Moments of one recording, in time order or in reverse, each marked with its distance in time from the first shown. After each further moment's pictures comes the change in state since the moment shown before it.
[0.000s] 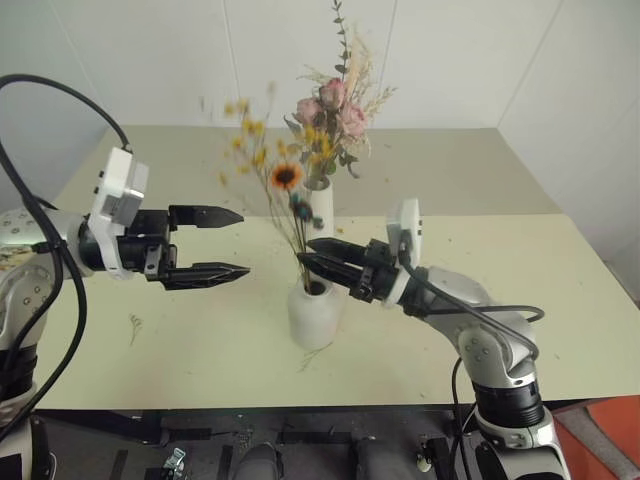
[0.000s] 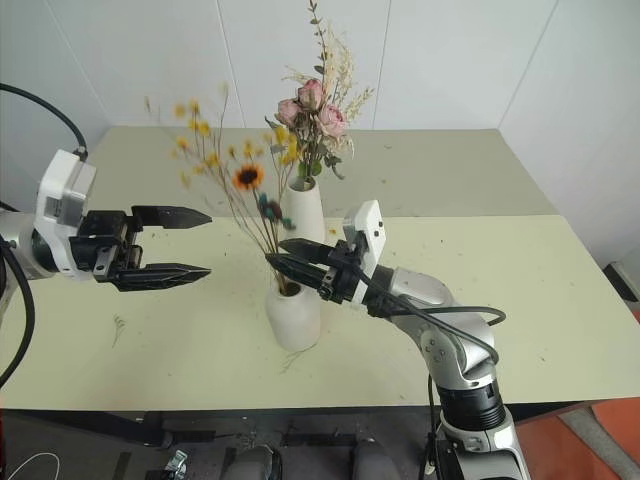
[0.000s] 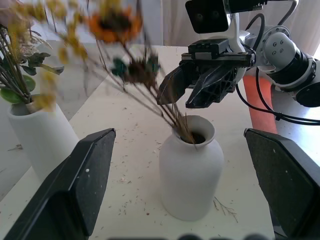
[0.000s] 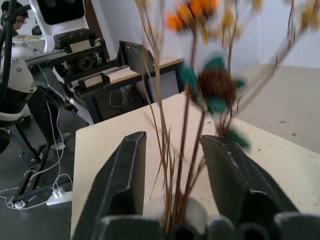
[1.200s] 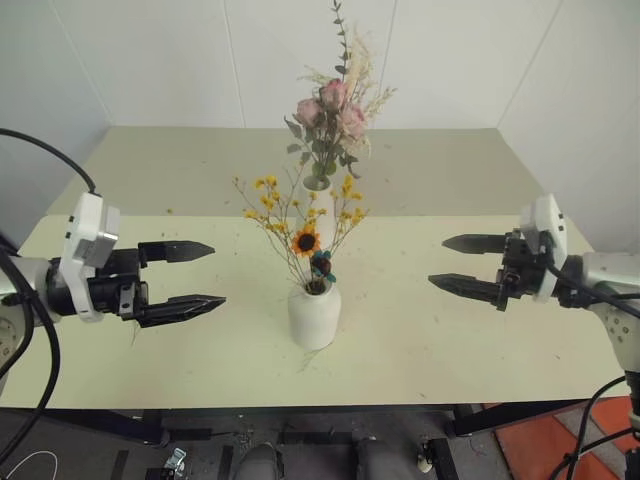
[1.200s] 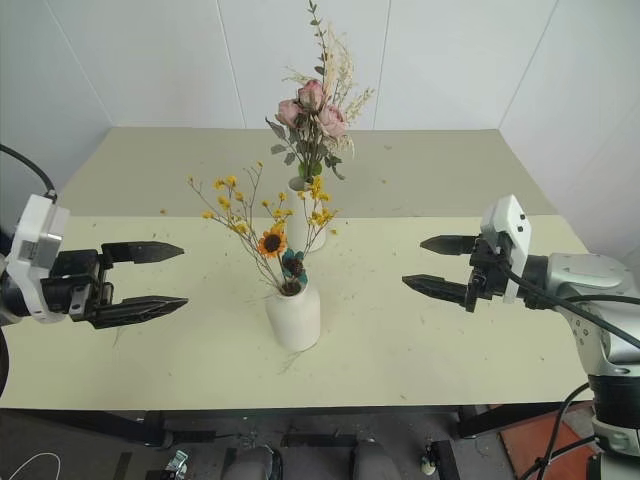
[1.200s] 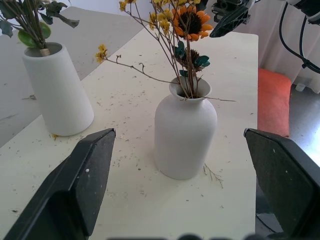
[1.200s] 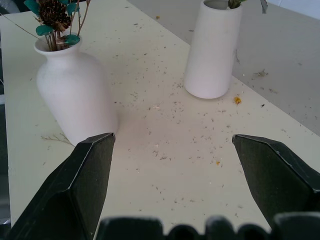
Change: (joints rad) left arm 0.341 0.037 0.225 -0.145 -0.043 0.041 0.070; right arm 0.066 -0.584 -0.240 0.296 -0.066 -0.151 0.450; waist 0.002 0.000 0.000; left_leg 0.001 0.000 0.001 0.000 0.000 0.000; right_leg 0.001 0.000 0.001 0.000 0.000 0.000
